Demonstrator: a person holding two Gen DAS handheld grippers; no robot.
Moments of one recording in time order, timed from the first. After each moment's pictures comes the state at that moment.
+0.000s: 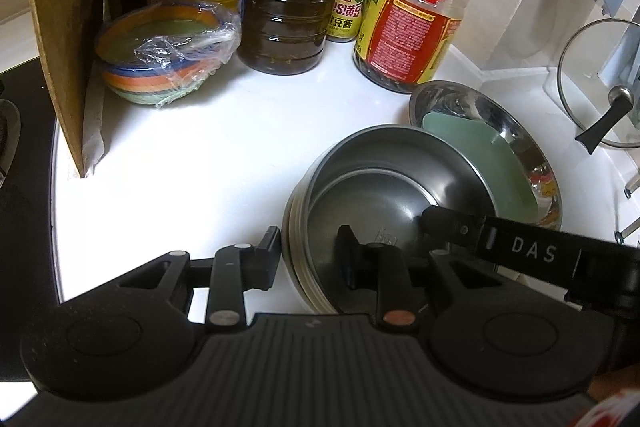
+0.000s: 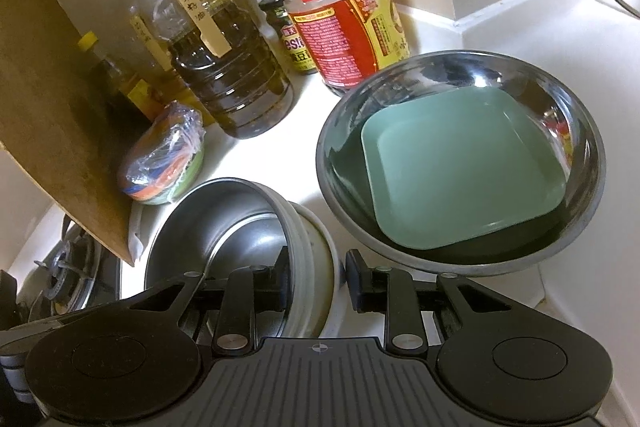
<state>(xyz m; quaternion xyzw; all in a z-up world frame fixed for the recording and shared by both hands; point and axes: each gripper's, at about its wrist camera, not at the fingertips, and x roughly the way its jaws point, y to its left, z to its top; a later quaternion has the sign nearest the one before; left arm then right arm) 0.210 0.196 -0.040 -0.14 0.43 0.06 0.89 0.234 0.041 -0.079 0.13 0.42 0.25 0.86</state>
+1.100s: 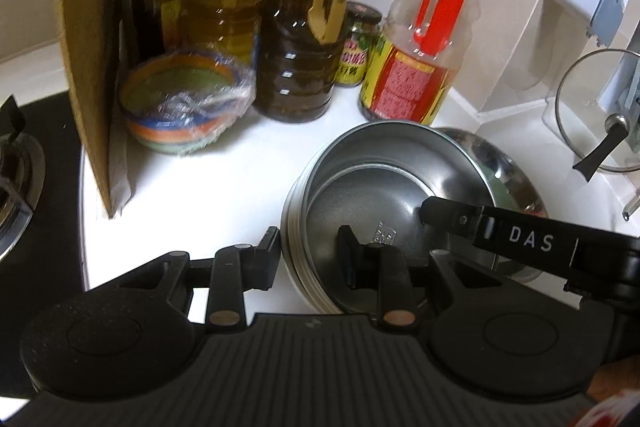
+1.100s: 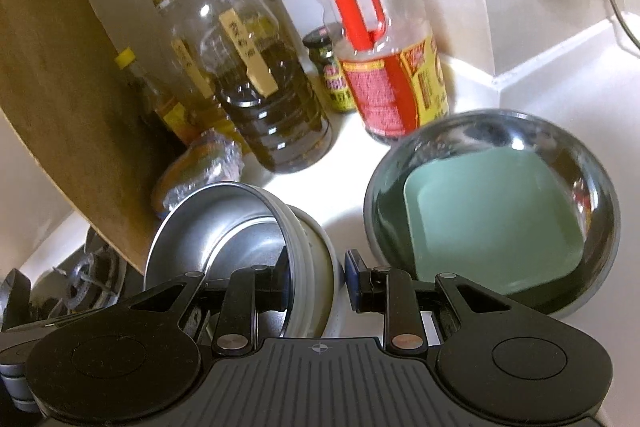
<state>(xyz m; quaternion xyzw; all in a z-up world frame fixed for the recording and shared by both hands) 0.207 0.202 -0.003 -0.13 0.39 0.07 0.91 0.238 0.053 -0.043 0.12 0.38 0.29 0.87</state>
